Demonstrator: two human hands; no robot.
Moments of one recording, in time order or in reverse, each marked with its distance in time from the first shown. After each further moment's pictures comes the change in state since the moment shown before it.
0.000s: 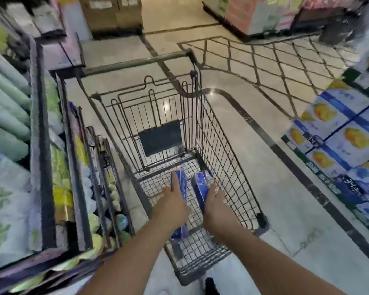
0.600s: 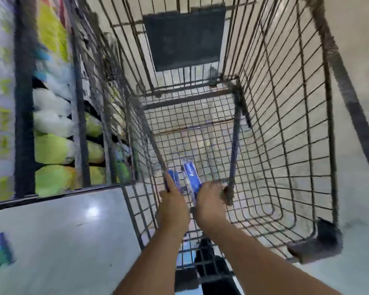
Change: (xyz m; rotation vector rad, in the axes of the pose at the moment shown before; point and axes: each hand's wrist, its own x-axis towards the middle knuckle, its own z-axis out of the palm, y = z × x) left_hand 0.081 -0.063 0.252 -0.113 -0.136 -0.685; right_hand 0.131 0.062 0.224 -0.080 -0.374 -0.095
